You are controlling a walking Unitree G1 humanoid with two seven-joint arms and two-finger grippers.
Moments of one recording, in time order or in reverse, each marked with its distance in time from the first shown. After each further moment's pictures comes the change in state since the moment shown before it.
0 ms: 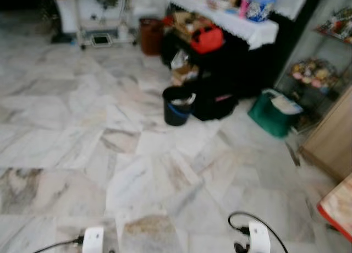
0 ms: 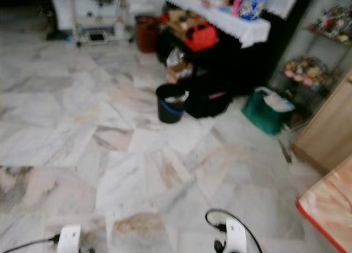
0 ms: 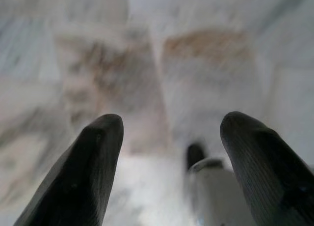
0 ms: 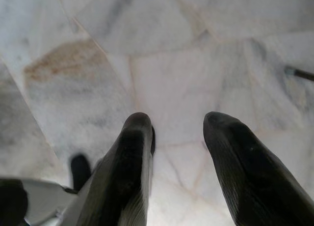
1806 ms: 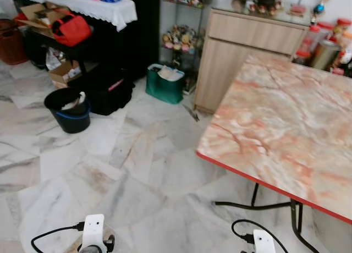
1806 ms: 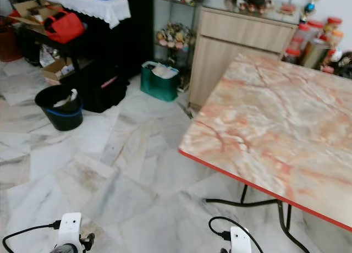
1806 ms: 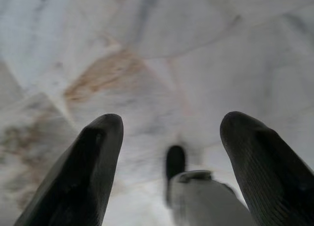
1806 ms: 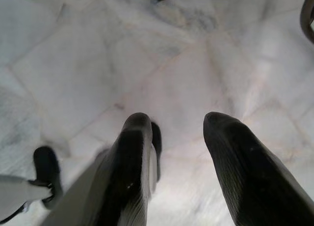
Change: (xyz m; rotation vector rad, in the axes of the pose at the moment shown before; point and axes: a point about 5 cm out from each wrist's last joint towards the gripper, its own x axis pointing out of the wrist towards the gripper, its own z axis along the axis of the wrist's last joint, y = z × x) left arm 0.001 0.008 0.010 -0.005 -0.042 0.023; right arm 0.000 -0.002 0.000 -0.034 -0.009 -0.038
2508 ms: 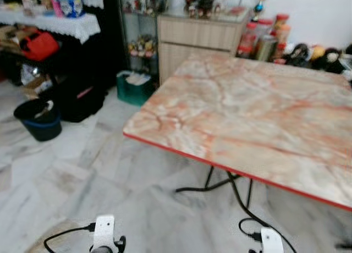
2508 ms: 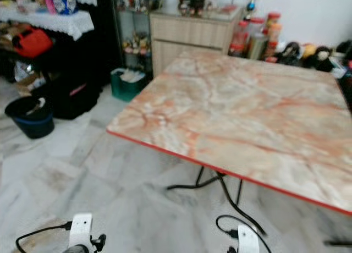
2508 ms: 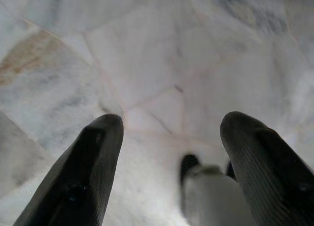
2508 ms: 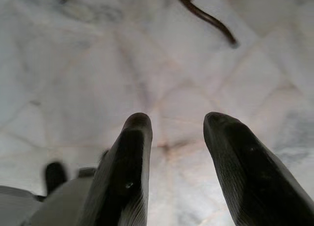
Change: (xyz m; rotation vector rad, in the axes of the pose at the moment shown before) left arm 0.000 -0.018 -0.003 0.024 0.012 -0.046; right arm -0.002 -0.015 0.002 0.011 -0.010 -0.041
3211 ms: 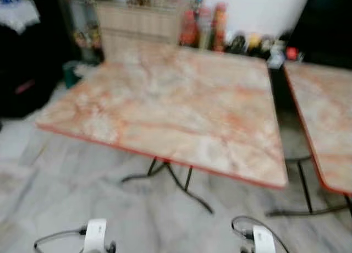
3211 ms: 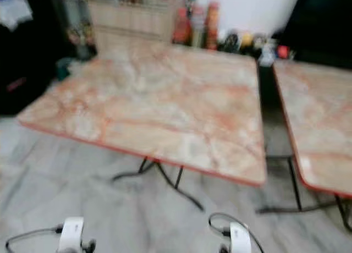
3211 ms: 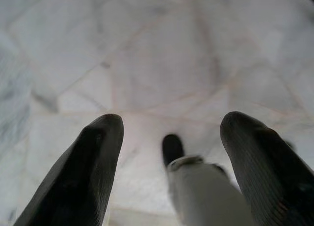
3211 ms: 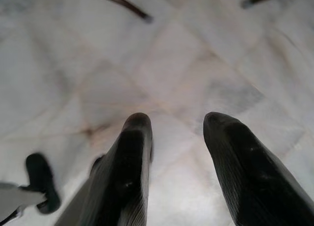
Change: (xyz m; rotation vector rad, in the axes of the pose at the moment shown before) left arm -0.002 0.013 -0.007 0.041 0.030 0.018; right arm 0.001 0.014 0.001 -0.014 0.005 0.042
